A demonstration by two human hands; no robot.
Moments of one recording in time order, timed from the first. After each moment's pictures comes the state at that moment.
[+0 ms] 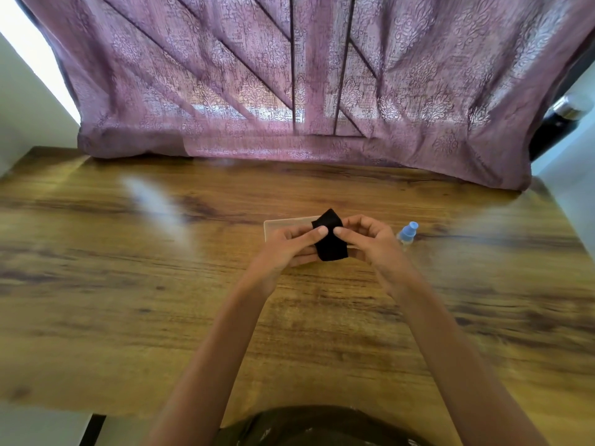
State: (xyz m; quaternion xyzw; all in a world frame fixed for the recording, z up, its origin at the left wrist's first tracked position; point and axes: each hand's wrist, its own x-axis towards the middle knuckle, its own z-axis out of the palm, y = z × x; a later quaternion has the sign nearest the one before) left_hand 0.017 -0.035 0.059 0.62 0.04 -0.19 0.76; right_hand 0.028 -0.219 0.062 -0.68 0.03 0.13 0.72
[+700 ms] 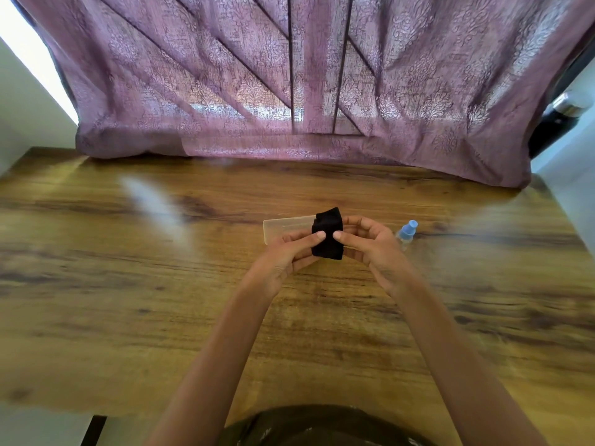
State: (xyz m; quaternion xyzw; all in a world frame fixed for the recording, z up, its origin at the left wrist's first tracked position) left_hand 0.018 -0.039 0.048 0.55 0.12 -0.21 0.80; right_hand 0.027 -0.221 0.056 -0.62 0.03 0.15 0.77
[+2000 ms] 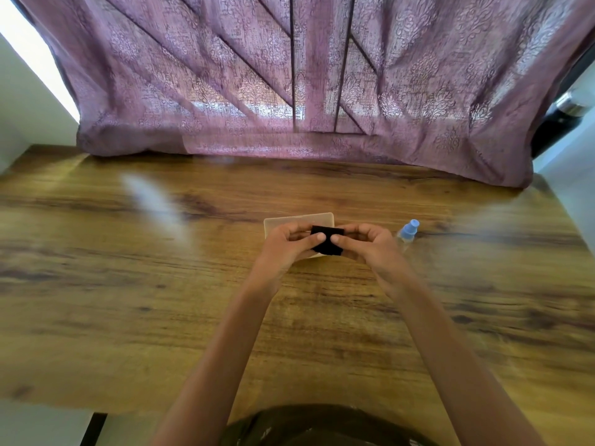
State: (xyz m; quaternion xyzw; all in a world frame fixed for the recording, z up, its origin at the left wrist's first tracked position) left_hand 0.016 -0.040 0.054 0.64 0.07 -0.12 0.76; right_hand 0.026 -0.220 0.054 -0.66 0.08 0.15 0.73
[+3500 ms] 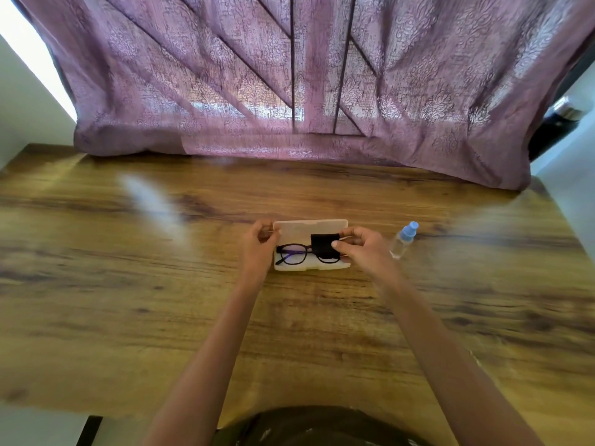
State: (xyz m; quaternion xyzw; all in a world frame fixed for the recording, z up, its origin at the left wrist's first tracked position) left_hand 0.046 -0.005 -0.018 0.79 0.16 0.09 0.58; right_hand 0.036 -0.210 0.039 -0.77 0.10 0.14 0.62
